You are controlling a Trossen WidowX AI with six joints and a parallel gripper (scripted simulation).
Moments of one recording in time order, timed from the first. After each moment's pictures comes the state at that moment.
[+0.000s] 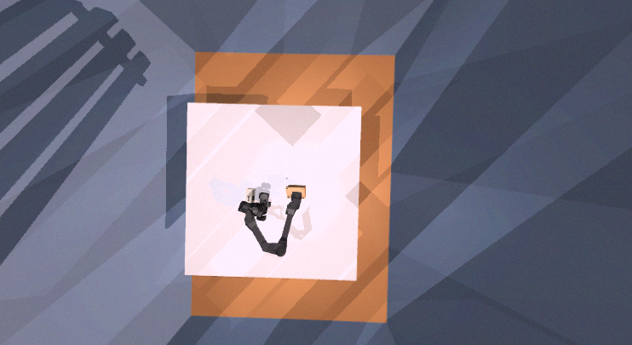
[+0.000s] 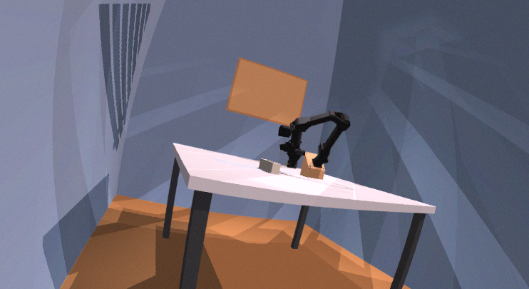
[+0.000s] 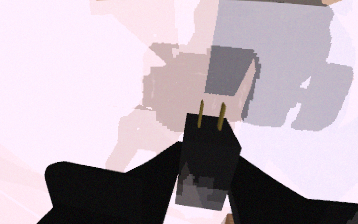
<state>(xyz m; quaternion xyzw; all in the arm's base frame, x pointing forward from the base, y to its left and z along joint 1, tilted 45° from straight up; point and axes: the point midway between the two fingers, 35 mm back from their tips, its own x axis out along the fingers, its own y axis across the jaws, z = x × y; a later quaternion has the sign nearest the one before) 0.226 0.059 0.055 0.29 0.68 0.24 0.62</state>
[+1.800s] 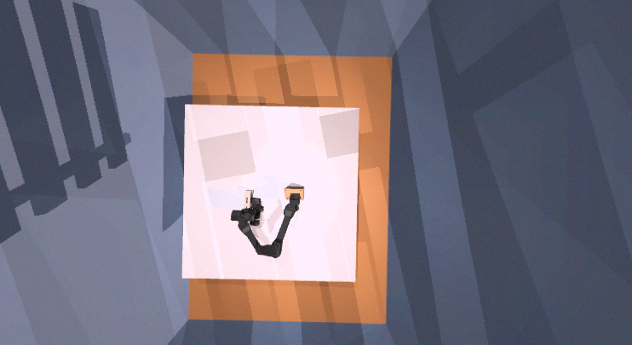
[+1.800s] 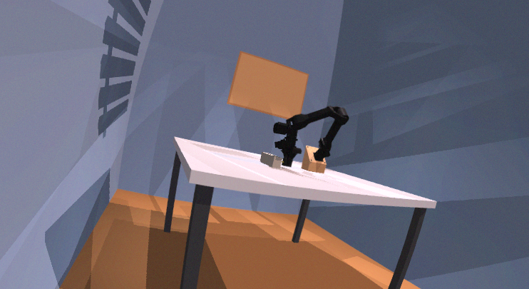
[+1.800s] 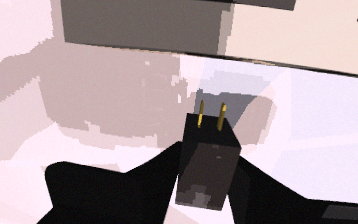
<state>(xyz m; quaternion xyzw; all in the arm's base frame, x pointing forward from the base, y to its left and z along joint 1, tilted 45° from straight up) 0.275 0.101 0.058 0.28 0.67 0.26 0.64</state>
